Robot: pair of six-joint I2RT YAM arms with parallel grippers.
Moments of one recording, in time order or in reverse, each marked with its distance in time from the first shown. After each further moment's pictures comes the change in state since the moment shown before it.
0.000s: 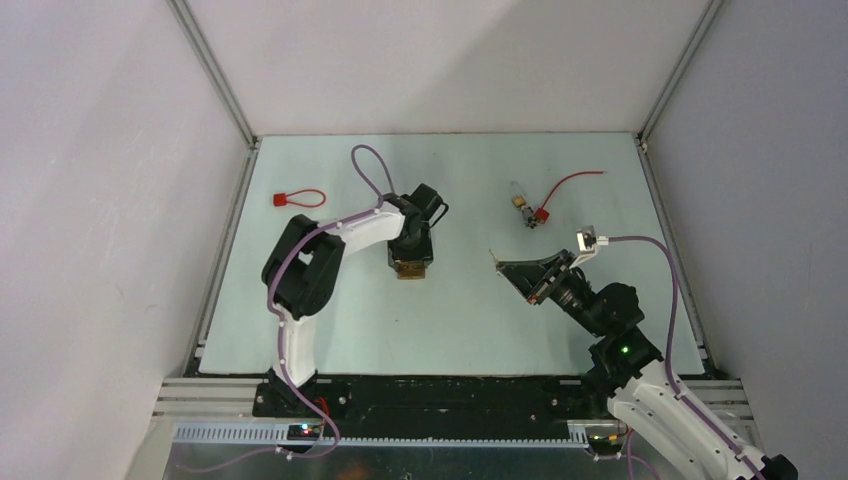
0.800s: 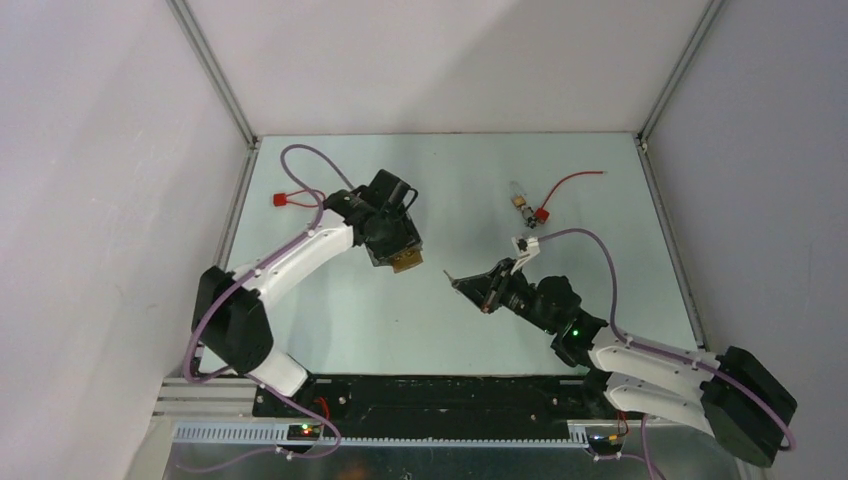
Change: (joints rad) left arm 0.018 -0.443 -0.103 -0.104 0.075 -0.258; right arm 0.296 0.473 -0.007 0.307 0.187 -0.043
